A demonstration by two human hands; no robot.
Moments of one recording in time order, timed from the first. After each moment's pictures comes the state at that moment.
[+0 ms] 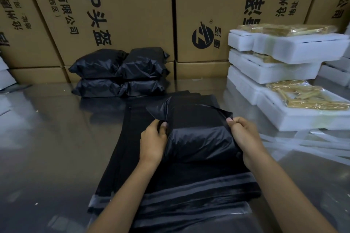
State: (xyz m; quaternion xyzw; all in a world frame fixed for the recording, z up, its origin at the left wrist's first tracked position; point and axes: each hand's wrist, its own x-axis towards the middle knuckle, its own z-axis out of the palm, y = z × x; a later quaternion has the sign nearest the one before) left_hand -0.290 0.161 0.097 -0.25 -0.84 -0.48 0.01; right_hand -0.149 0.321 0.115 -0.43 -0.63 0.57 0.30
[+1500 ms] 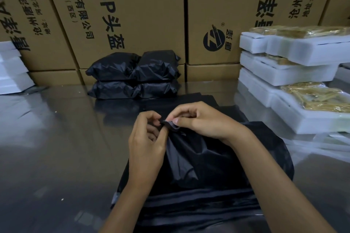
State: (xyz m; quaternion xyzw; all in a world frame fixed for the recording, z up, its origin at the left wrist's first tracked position) left_hand -0.271 0.095 0.123 -0.34 -0.69 -0.61 0.19; right_hand -0.202 0.240 0.192 -0.03 -0.87 0.49 0.10
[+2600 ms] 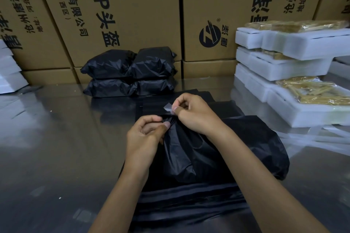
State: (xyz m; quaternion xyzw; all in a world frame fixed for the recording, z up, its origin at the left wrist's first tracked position) left_hand -0.277 0.097 0.126 -0.19 -0.61 -0.76 -0.11; right_hand -0.226 0.234 0.173 -0.17 -0.84 0.47 0.21
